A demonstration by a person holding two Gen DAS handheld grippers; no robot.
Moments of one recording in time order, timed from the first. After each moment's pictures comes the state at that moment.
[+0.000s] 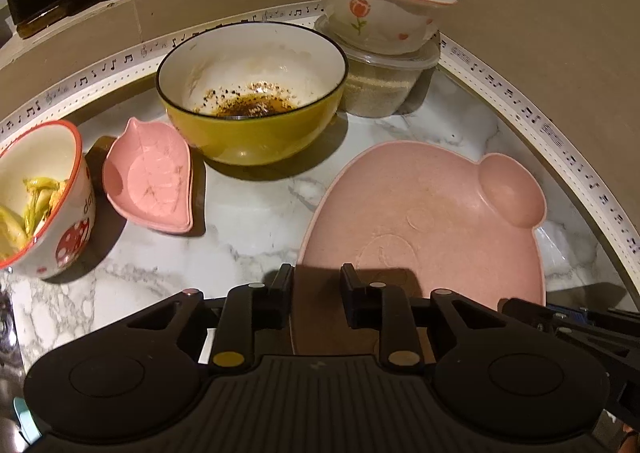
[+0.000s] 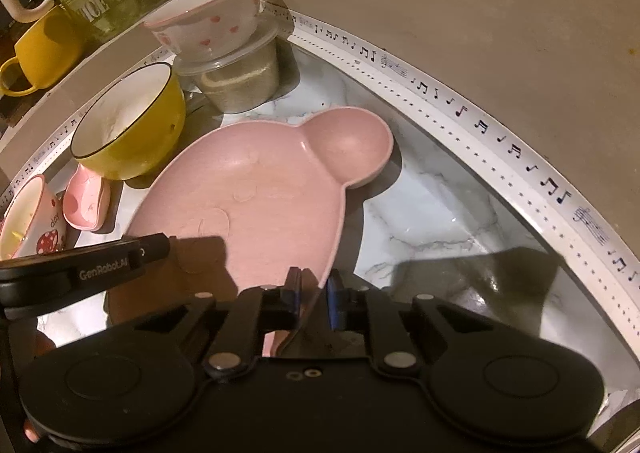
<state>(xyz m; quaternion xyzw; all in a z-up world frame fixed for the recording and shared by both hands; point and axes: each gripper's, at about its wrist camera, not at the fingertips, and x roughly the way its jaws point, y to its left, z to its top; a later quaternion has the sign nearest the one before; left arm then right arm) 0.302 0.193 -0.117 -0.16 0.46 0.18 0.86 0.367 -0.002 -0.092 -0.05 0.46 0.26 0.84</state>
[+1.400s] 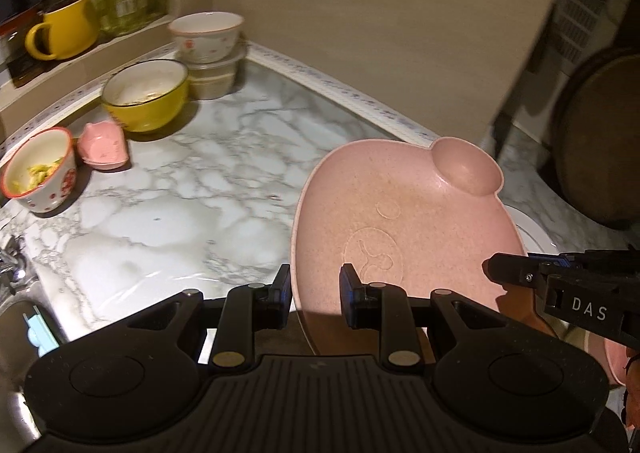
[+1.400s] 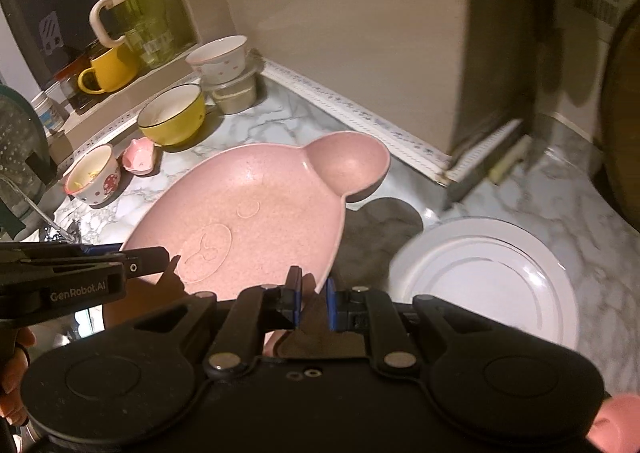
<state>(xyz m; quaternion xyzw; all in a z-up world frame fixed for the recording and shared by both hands) 0.141 0.045 -0.013 -0.10 0.44 0.02 0.89 0.201 -0.162 -0.011 -0.03 0.42 0.22 0.88</state>
